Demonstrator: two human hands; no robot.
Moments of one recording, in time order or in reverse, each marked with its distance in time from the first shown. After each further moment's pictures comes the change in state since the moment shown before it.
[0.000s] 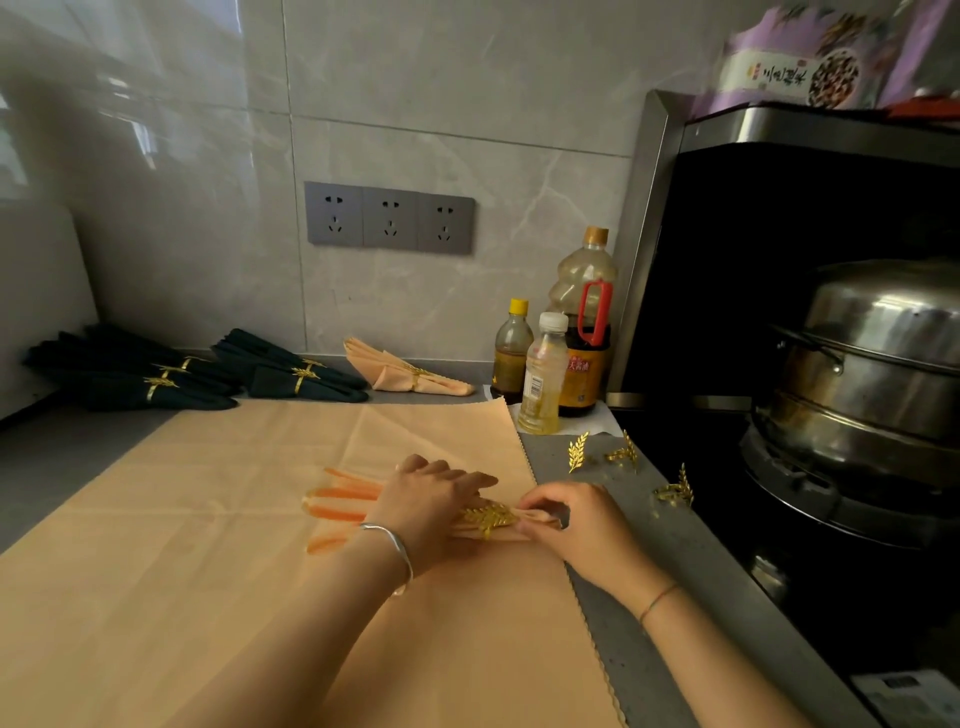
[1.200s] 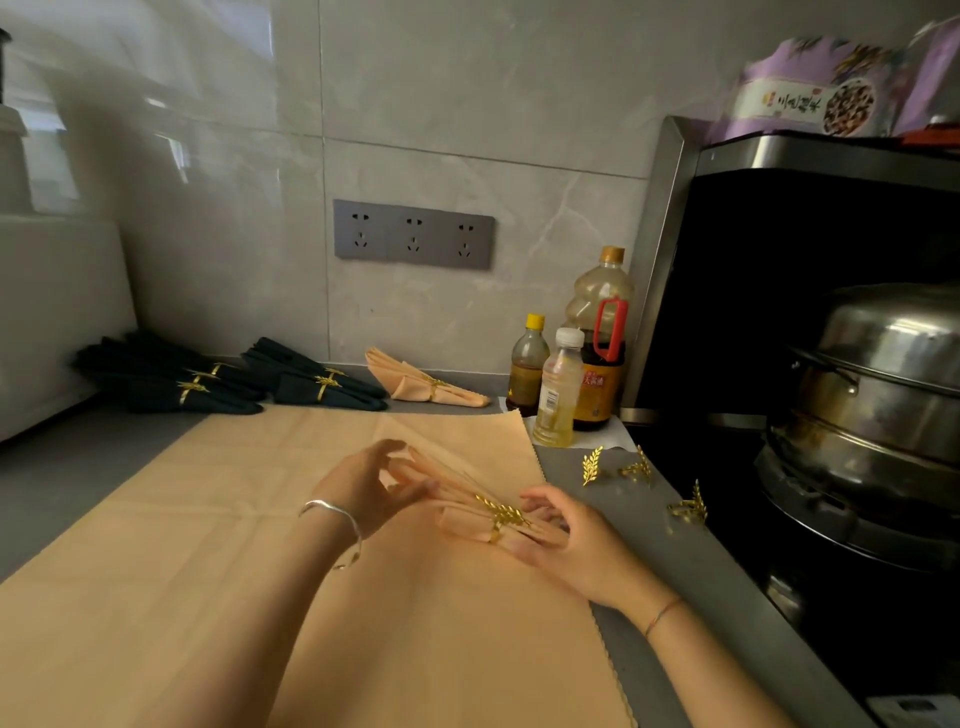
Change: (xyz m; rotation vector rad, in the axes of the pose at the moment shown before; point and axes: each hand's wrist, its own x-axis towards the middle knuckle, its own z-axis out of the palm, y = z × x) left_hand -0.026 -0.063 -0.003 -0.639 0.083 -0.504; right_hand 0.000 -0.003 0.010 0.105 -0.141 0.077
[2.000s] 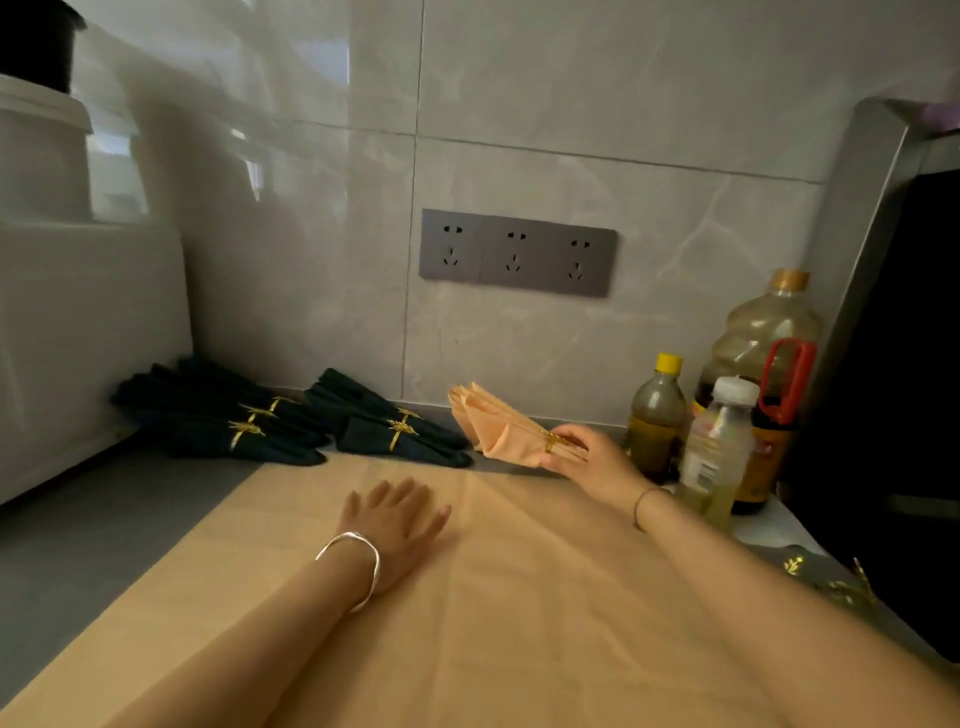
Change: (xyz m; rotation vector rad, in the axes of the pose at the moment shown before) left_hand 0.123 -0.125 0.000 0.443 -0.178 -0.098; right_hand 0.266 0.004 0.048 -0.015 0.051 -0.009
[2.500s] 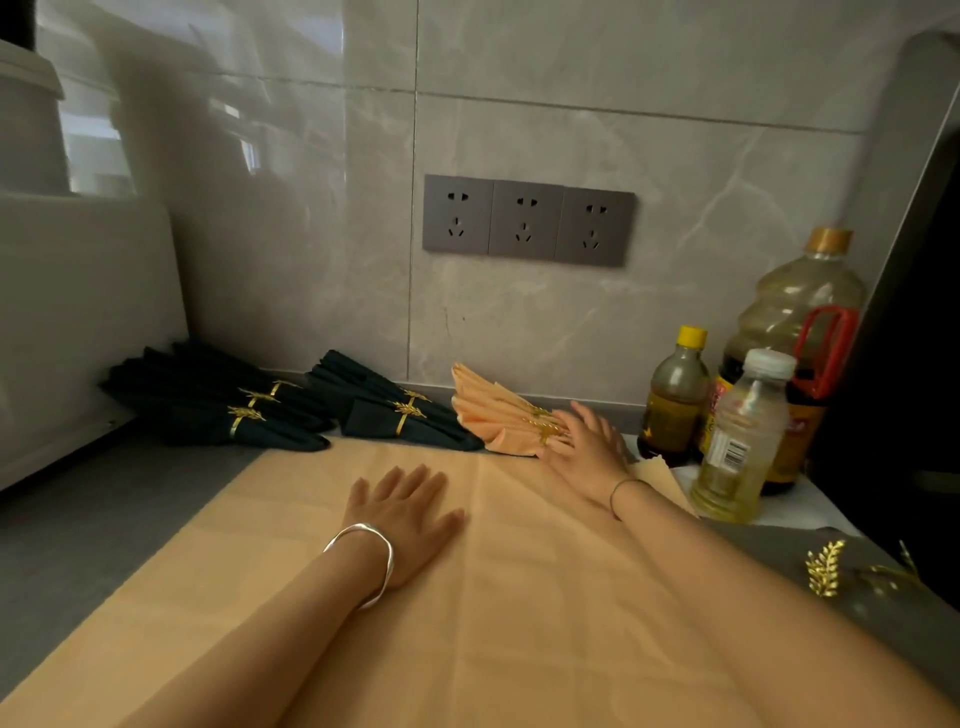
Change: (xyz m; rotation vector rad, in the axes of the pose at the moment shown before) left_hand -0.002 0.001 0.001 0.089 -0.025 0.010; right_hand 0.019 0.017 0.039 -0.410 0.060 0.083
